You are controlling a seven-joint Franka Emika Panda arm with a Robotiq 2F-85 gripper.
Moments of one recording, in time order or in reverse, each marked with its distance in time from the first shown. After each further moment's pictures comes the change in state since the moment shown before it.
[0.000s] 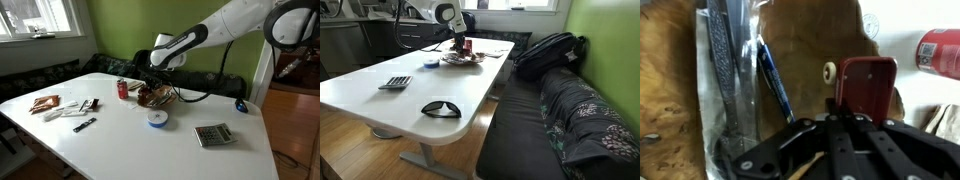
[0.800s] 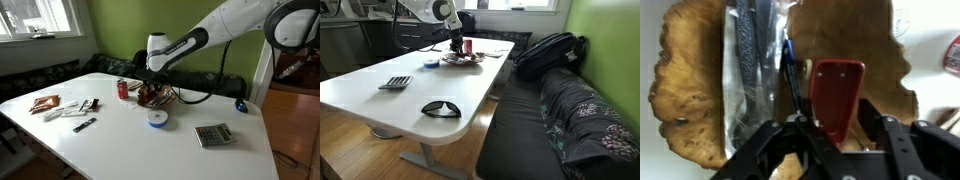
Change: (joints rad) arm 0.064 -0.007 -0.050 0.014 -0.203 -0.085 0.132
